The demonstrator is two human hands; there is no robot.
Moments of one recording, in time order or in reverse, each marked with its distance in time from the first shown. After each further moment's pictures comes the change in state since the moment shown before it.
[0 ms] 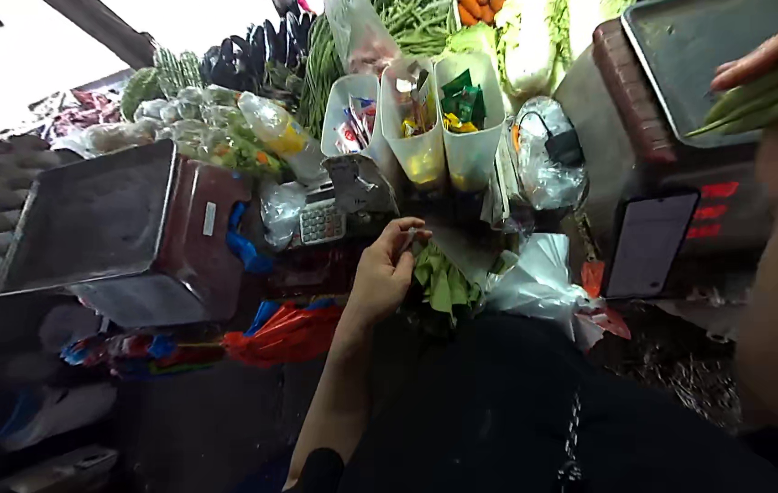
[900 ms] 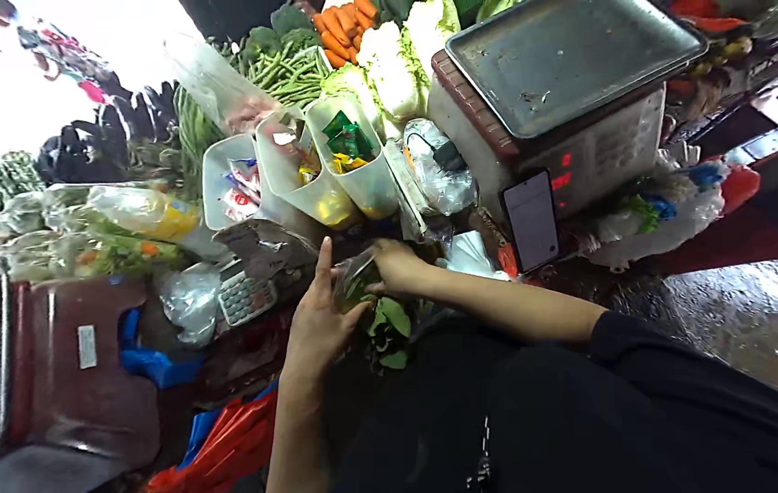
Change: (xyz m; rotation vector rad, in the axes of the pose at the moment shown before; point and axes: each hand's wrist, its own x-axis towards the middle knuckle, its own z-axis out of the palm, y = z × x) left_hand 0.022 -0.024 0.002 0.519 -0.084 0.179; right_hand -0.109 0.055 0.221 -0.427 -0.872 0.618
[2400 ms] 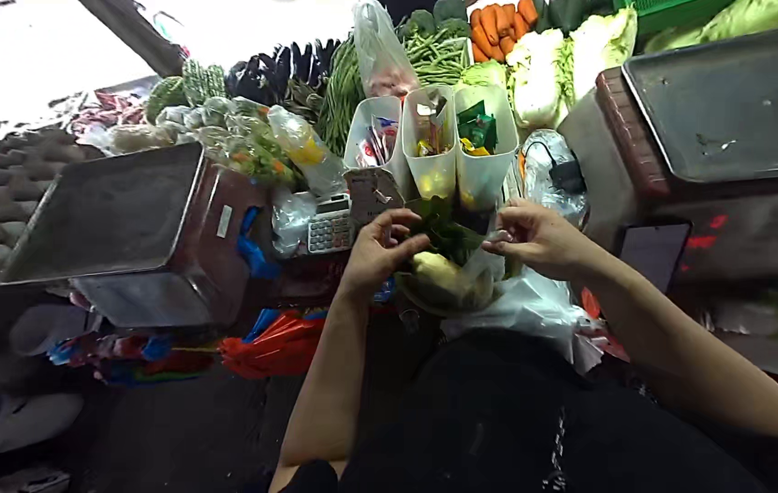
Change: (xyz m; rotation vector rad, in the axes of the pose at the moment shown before) left_hand 0.005 -0.003 -0.031 -0.780 0.187 -0.132; right_hand -0.058 0.000 -0.101 0.236 0.131 -0.390
